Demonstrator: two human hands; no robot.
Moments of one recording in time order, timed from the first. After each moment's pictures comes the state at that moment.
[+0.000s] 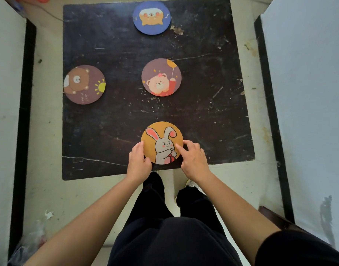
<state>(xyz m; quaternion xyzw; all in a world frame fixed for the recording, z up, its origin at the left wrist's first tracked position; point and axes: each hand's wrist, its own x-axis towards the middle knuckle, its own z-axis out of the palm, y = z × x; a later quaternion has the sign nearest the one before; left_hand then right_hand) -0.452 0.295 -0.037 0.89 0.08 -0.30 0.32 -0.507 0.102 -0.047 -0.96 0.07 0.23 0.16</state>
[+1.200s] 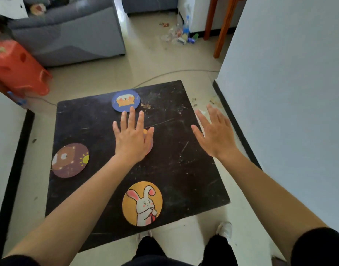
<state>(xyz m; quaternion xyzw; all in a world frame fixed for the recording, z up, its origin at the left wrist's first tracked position) -0.277 0.159 0.127 0.97 -0.23 -0.01 0.04 -0.381 -0.089 0.132 -0.99 0.14 -0.07 0.00</state>
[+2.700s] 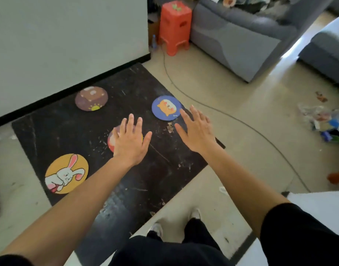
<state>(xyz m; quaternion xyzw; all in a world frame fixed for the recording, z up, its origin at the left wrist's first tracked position) -0.210 -0.030 0.099 0.94 0.33 -0.02 0.12 -0.039 -0.187 0.125 -0.91 -0.41 0.05 0.02</state>
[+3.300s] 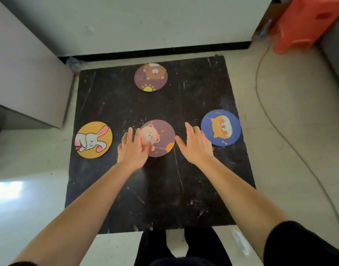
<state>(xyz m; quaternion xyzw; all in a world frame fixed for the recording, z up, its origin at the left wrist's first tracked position) -0.207 0.013 0.023 0.71 0.66 -0.09 0.23 0.007 -0.029 0.010 -0.77 -0.58 0.25 0.08</state>
